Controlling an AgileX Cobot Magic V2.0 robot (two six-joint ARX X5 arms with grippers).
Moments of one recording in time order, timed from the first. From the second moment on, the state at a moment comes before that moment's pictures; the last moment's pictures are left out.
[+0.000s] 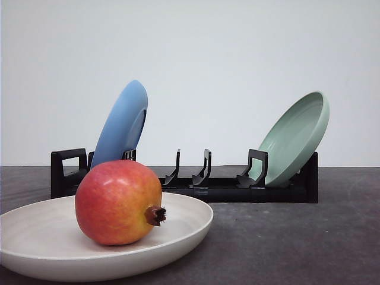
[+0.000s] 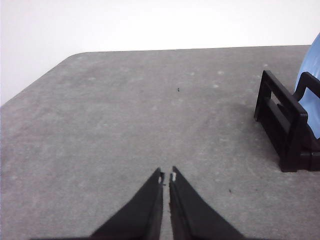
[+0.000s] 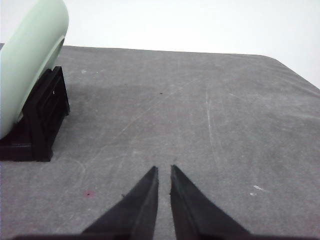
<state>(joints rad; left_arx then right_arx) 0.04 0.01 0.02 -0.18 -0.08 0.06 -0.01 0.01 0.02 -0.16 0.07 0.00</state>
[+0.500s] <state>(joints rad) 0.04 0.01 0.02 -0.18 -0.08 0.06 -0.01 0.01 0.02 -0.16 0.07 0.00</state>
